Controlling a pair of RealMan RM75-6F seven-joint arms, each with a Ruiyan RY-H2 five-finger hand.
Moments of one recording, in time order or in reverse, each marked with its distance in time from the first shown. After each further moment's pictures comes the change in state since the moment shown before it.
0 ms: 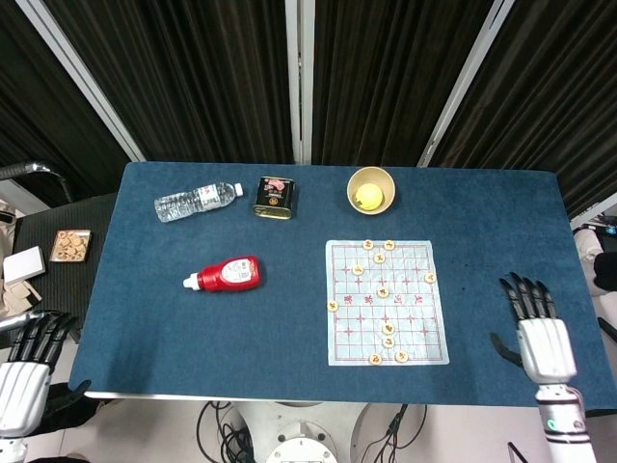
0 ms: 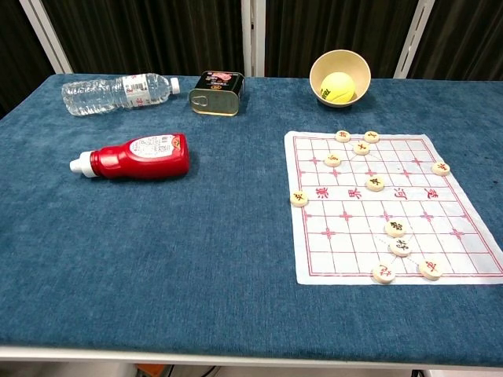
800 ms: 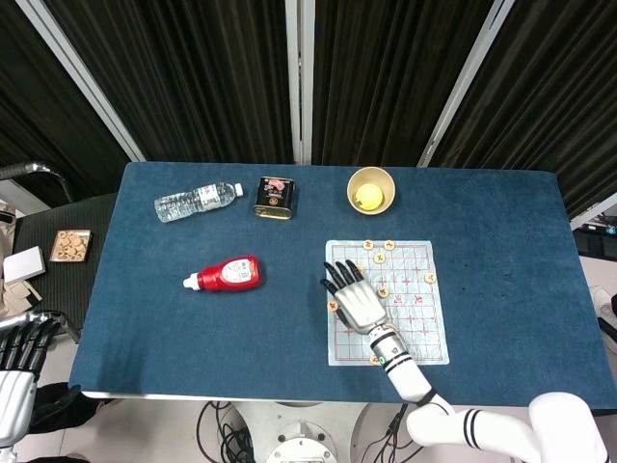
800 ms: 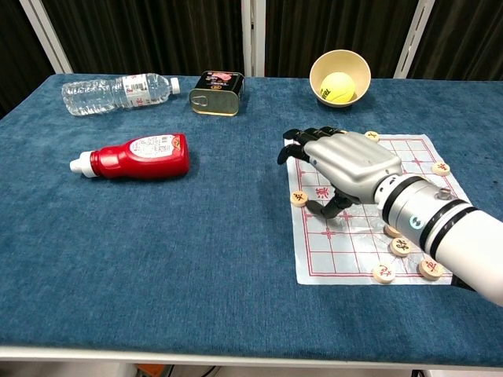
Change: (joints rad) left arm 0.044 -0.013 0.003 0.040 -0.025 0.055 -0.054; right arm 0.513 -0.535 0.218 0.131 0.230 -0.591 -0.504
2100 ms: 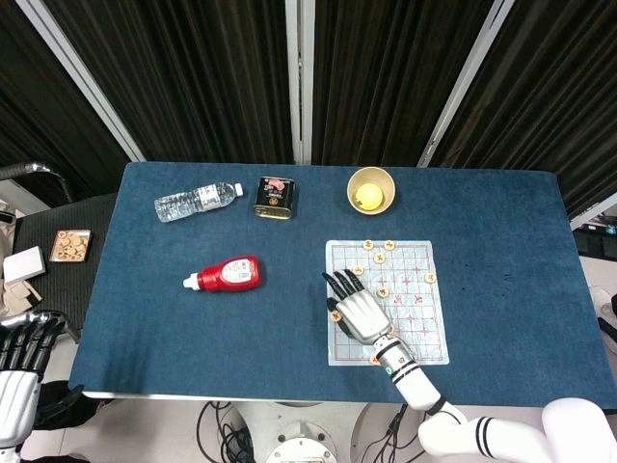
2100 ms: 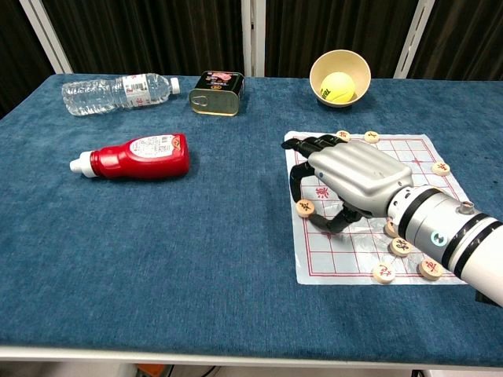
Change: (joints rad) left arm -0.001 0.000 0.004 -0.022 0.015 0.004 0.028; right arm -0.044 0.042 -0.040 -0.042 -0.097 -0.007 0.043
